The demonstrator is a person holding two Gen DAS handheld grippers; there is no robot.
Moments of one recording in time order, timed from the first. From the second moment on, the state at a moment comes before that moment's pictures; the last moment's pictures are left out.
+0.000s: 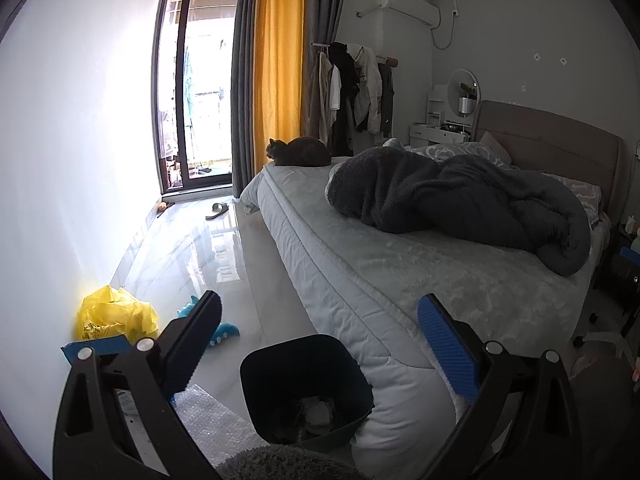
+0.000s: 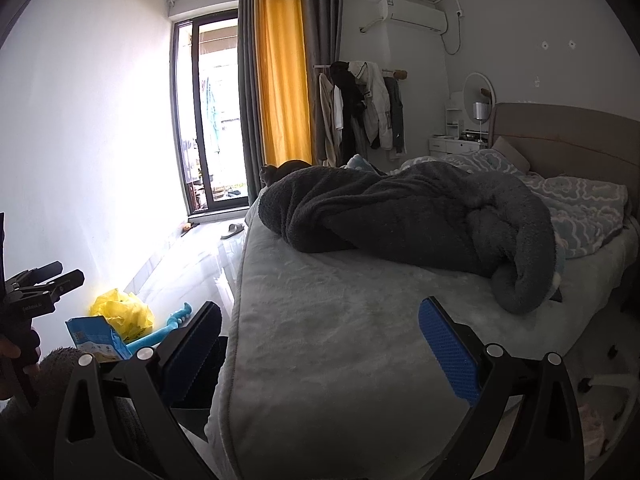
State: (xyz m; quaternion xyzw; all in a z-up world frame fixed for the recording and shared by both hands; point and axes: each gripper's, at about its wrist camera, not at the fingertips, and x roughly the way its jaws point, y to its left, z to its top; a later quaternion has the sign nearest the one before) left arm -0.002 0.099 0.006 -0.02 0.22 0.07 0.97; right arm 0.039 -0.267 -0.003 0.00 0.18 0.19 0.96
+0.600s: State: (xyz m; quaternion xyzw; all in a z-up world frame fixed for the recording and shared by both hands) left arm -0.002 0.099 0.008 -0.02 0.22 0.07 0.97; right arm 0.040 -0.266 -0.003 0.01 0.18 0.19 0.96
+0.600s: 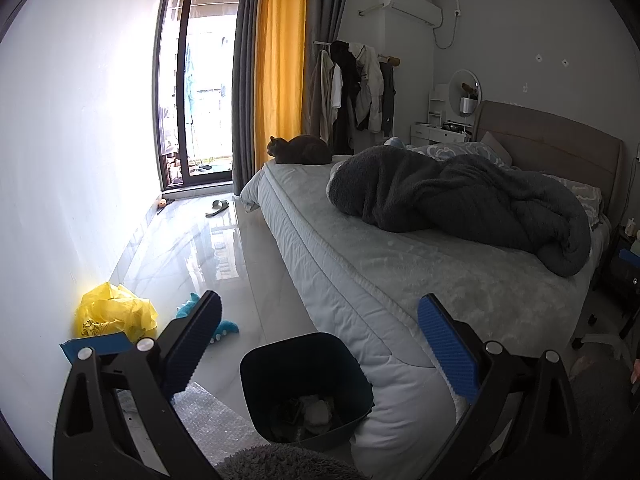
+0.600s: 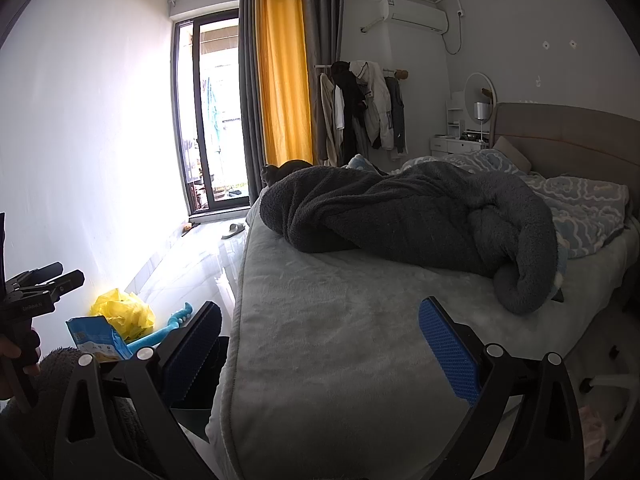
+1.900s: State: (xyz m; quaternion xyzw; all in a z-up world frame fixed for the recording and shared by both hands) left arm -0.002 0.097 0.006 -0.02 0.22 0.07 0.97; right arm 0.040 -0.267 -0.002 0.00 0.18 0.19 0.96
